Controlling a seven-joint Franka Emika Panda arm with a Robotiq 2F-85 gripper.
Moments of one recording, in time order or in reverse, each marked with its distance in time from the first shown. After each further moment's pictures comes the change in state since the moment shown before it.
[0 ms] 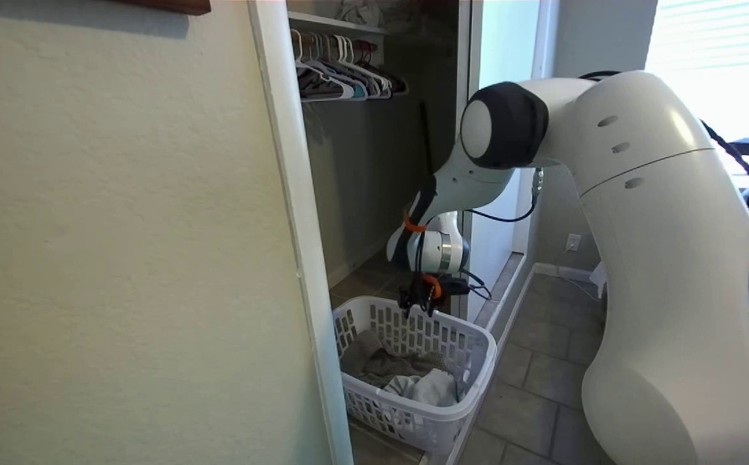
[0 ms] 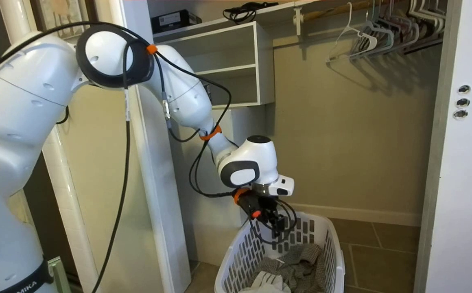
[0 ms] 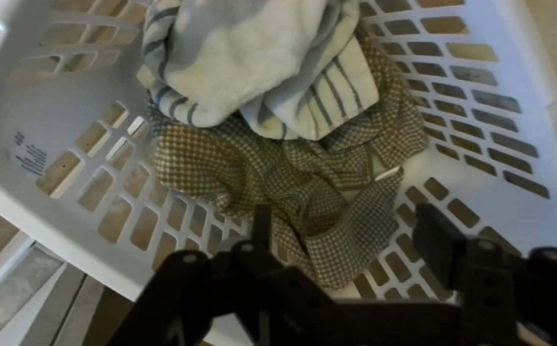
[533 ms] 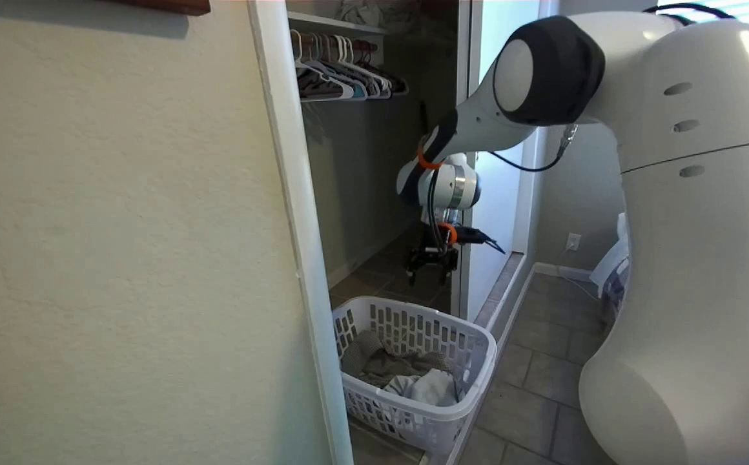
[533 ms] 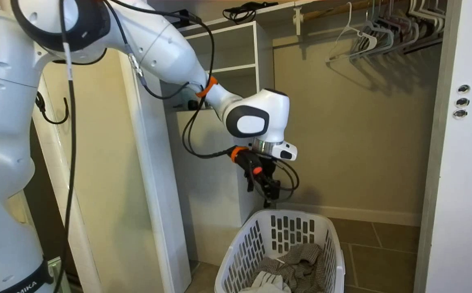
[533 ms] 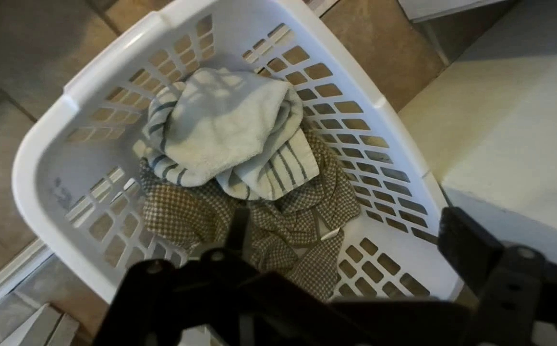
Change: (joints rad) arm -0.045 -0.249 -0.029 0.045 -0.007 -0.560 -0.076
